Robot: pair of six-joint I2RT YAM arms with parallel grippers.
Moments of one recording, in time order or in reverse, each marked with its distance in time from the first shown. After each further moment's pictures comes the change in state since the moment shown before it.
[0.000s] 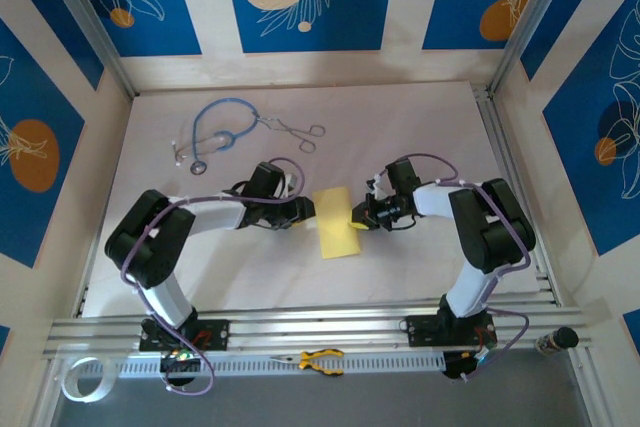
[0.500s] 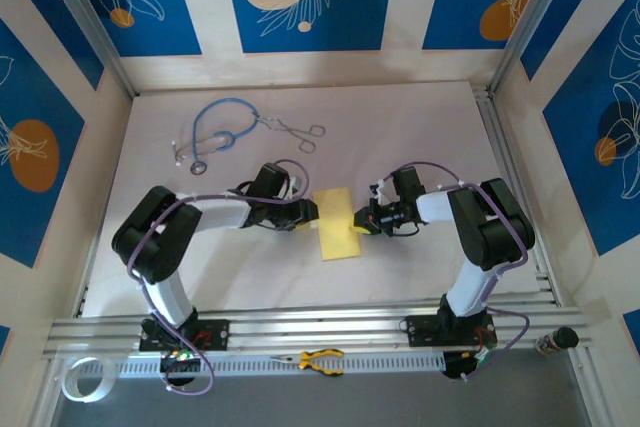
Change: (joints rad) left arm -0.021 0.050 0.028 0.000 0.026 -0.009; right arm -0.024 0.013 -0.085 0.150 -0.068 0.028
